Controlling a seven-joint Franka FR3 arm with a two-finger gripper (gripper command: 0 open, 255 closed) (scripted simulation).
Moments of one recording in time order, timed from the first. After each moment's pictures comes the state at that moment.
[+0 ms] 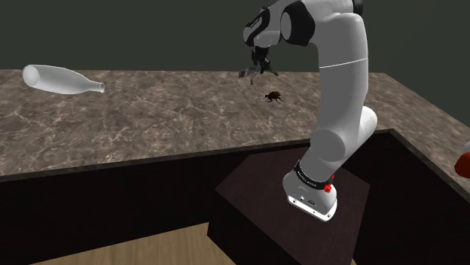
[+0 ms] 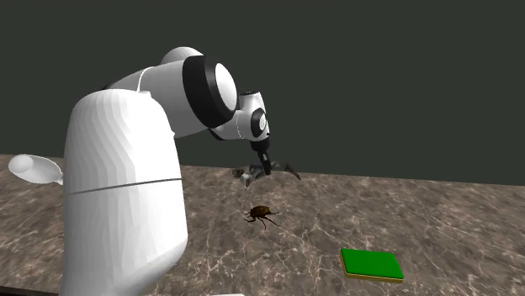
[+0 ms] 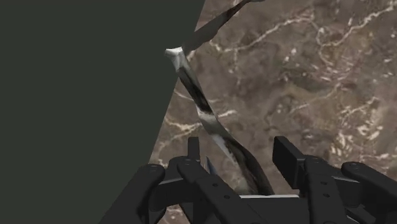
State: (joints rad) arm -0.22 0.60 -0.51 -1.68 0.17 2.36 -2.03
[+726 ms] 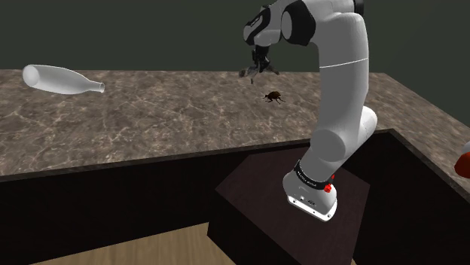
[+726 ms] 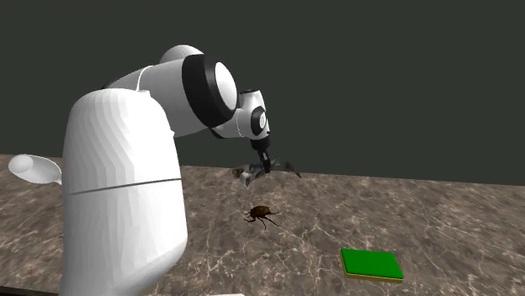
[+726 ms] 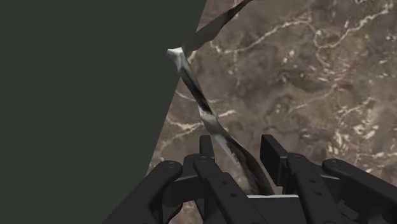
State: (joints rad) arm -0.21 0.60 -0.51 -1.67 0.16 2.35 -2.03
